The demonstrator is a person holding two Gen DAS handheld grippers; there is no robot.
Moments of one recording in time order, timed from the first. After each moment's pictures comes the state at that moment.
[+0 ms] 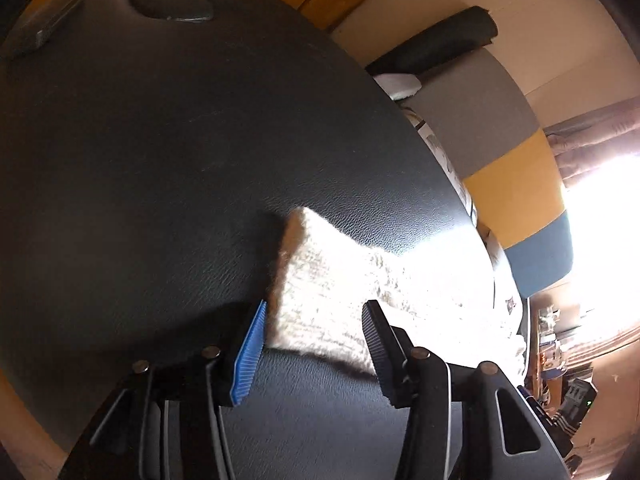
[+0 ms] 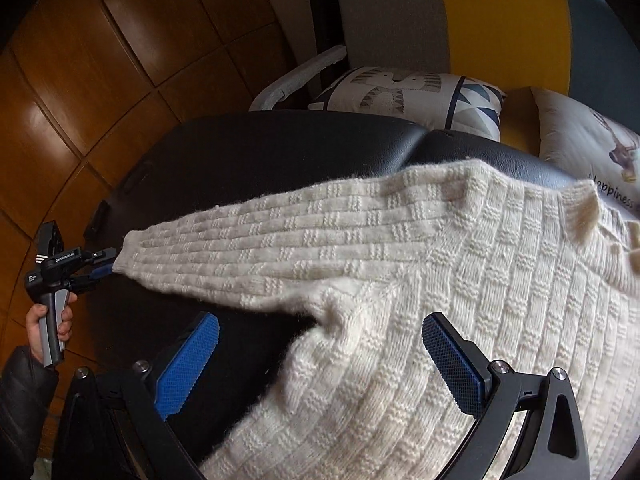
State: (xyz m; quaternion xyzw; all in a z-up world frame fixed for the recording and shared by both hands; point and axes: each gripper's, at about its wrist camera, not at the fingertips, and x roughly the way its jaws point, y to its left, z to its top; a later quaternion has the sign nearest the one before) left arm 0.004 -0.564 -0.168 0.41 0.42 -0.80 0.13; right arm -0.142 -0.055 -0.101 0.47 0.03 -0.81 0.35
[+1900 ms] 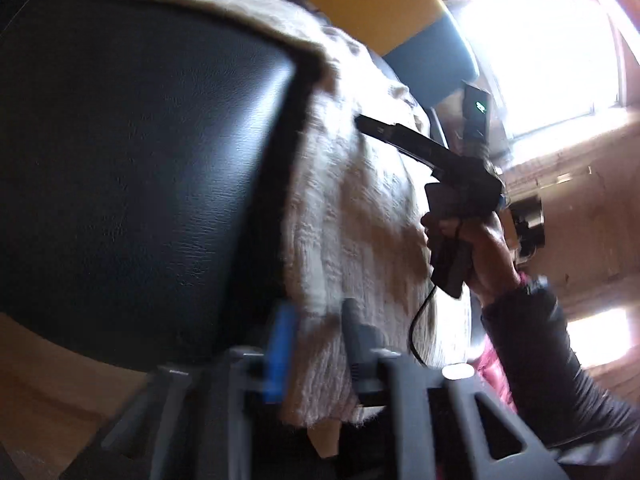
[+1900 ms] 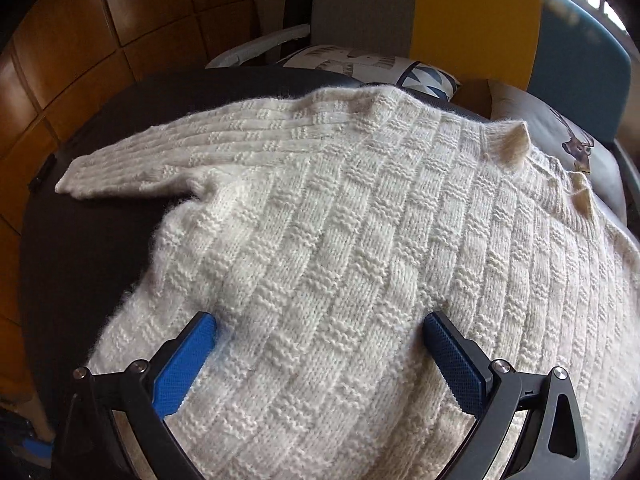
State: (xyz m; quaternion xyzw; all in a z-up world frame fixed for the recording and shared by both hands) left arm 0.072 -0.215 -0.173 0.51 0.34 -0.78 -0.15; right arm -0.114 -0.008 -0.156 0.47 0.12 -0.83 0.28
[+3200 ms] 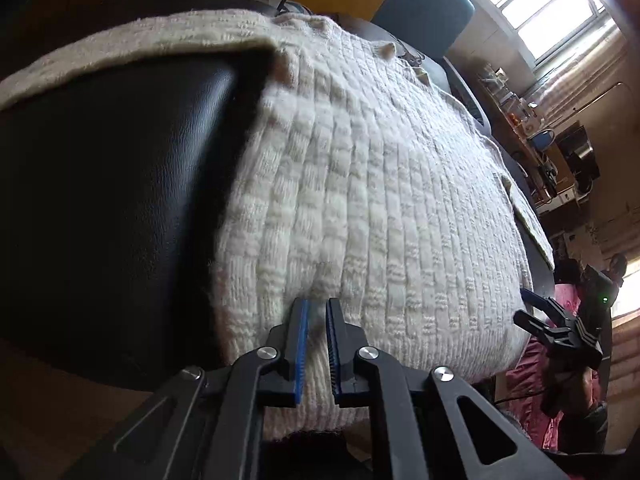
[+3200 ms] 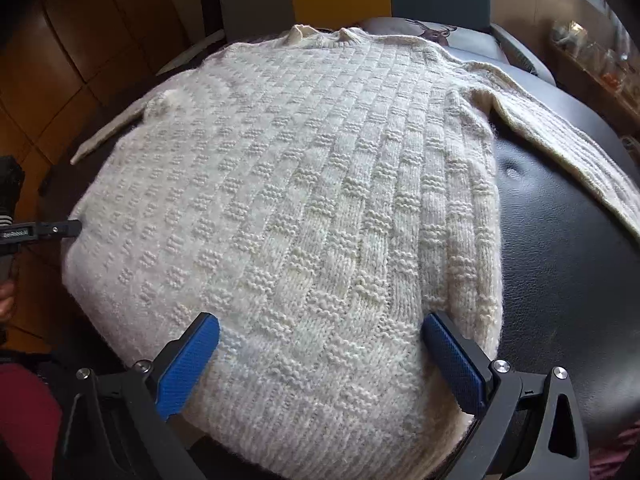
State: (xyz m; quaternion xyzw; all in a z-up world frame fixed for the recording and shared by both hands) left arm 0.043 -0.157 -0.135 0.55 0.18 -0.81 -0.10; right arm 0.081 0.259 -0.150 0.52 0.00 -0.83 0.21
